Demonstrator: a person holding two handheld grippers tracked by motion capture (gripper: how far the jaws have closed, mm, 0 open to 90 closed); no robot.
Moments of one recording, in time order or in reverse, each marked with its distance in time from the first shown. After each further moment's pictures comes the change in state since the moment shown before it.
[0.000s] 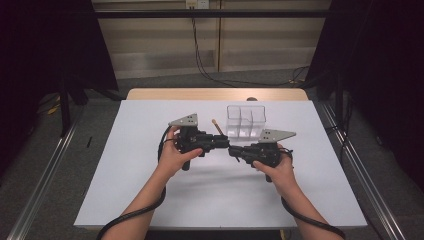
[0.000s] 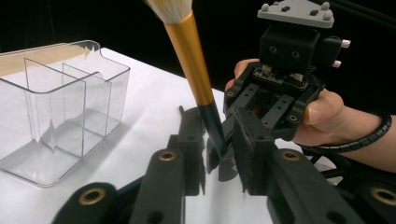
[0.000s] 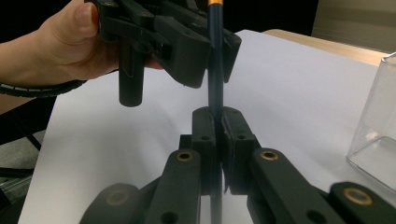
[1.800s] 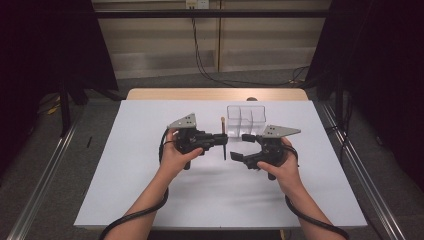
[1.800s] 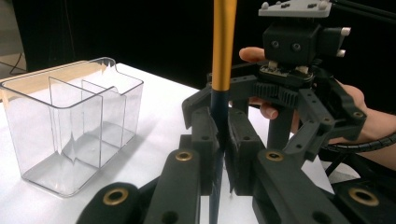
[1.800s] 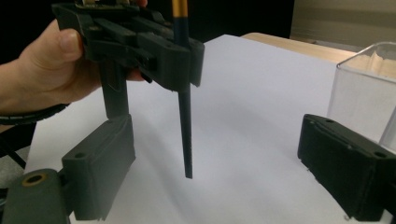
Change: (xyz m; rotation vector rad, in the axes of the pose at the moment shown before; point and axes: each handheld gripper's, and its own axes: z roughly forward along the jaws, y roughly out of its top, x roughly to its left) left arm -0.002 0.000 -0.002 -0.045 0.050 0.049; right arm -0.005 0.009 -0.008 -0.019 -0.067 0.048
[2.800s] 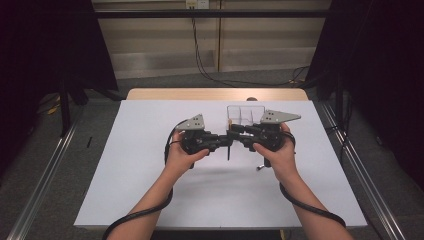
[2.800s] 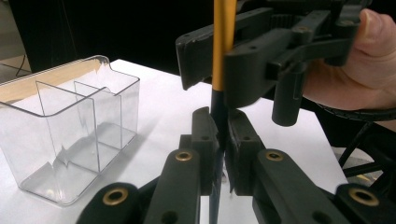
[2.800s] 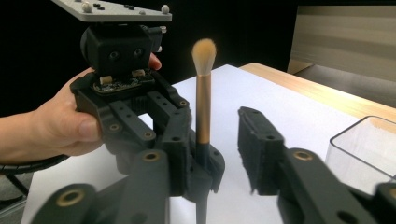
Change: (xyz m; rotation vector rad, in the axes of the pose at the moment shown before) left arm -0.005 0.002 0.016 0.051 0.014 0.064; right arm 0.003 0.044 0.005 -0.059 0.014 -0.043
